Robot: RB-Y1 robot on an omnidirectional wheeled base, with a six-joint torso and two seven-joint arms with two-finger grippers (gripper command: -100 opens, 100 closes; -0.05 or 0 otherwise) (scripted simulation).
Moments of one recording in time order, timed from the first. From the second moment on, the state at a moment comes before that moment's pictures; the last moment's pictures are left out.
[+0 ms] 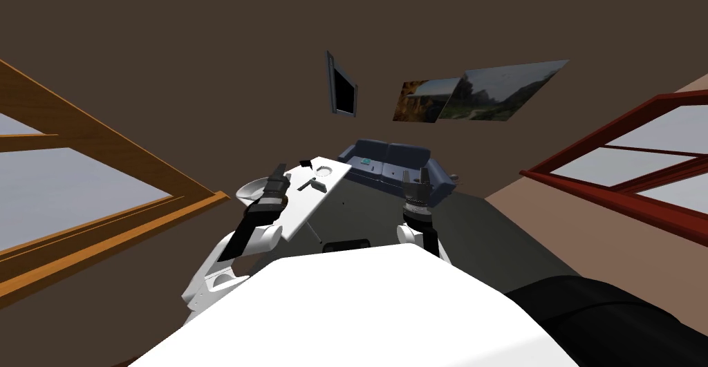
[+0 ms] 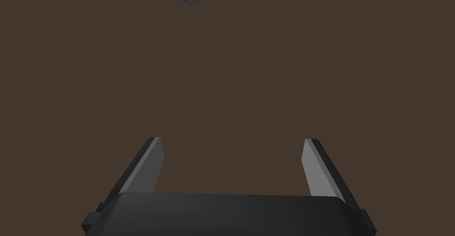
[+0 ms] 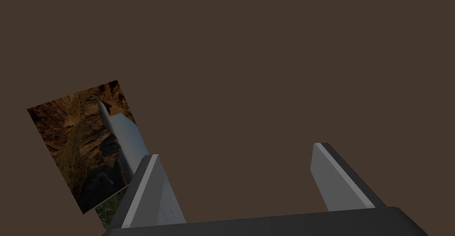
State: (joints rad) left arm 0.37 0.24 0.12 -2.23 0.08 -0.11 -0.14; right arm 0.51 -0.04 -0.03 -2.26 -0.07 -0.63 -0.05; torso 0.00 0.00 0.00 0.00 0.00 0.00
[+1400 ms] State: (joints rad) left arm 0.27 0.41 0.17 -2.12 0.20 0.26 -0.20; right arm 0.51 -0.04 -0.03 -2.26 -0.07 -0.63 -0.05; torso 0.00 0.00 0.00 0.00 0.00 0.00
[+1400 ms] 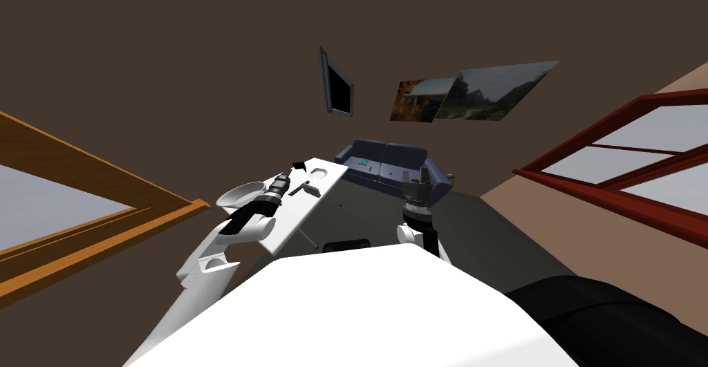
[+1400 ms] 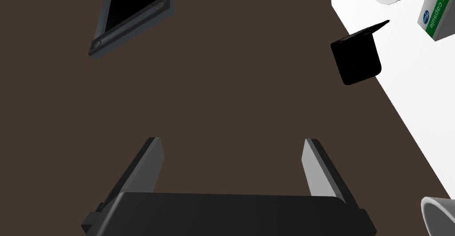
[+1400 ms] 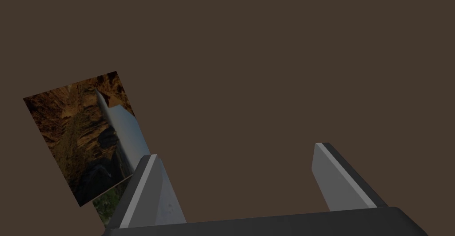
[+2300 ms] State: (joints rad) left arm 0.22 0.50 0.19 -2.07 0.28 0.49 -0.22; right arm 0.51 -0.04 -0.03 -2.26 -0.07 -0.63 -0.05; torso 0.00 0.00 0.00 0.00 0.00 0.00
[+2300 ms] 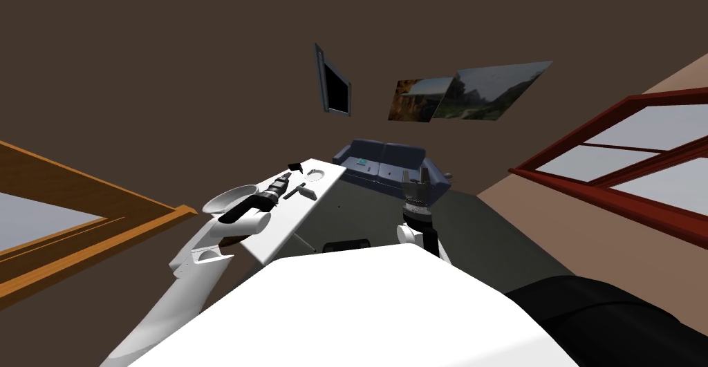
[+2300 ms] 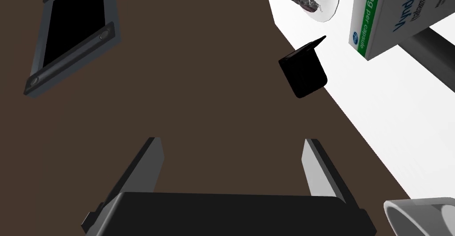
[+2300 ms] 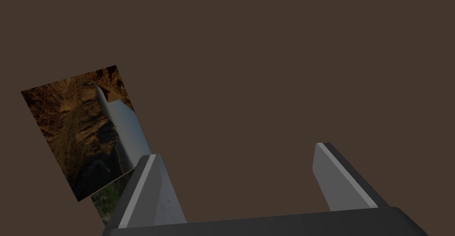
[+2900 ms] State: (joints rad) left arm 0.18 0.55 0.21 -2.04 0.34 0.64 -0.23; right arm 0.51 -0.04 -0.03 -2.26 -0.07 -0.63 -0.05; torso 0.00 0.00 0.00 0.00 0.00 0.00
